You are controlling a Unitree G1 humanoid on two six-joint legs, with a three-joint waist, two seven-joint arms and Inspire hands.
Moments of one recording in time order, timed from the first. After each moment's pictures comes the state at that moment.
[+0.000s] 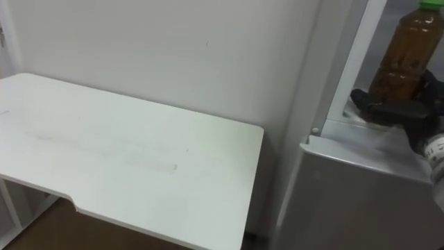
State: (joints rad) left arm 0.39 0.34 0.12 0.89 -0.08 0.15 0.01; right arm -0.70 -0.80 0.06 0.72 0.86 -0.06 0.00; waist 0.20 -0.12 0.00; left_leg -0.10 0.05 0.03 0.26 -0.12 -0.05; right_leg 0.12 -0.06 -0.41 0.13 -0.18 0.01
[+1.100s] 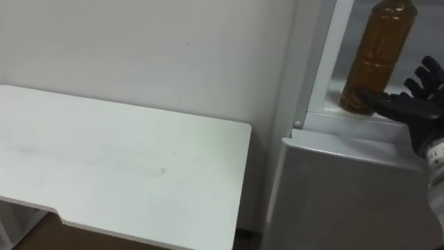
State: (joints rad) left arm 0.42 0.30 0.12 0.88 -0.08 0.14 0.04; right arm -0.59 -0.76 -0.04 0.50 0.91 -0.06 -0.21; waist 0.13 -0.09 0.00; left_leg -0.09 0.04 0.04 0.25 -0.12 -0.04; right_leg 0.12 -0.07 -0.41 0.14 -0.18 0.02
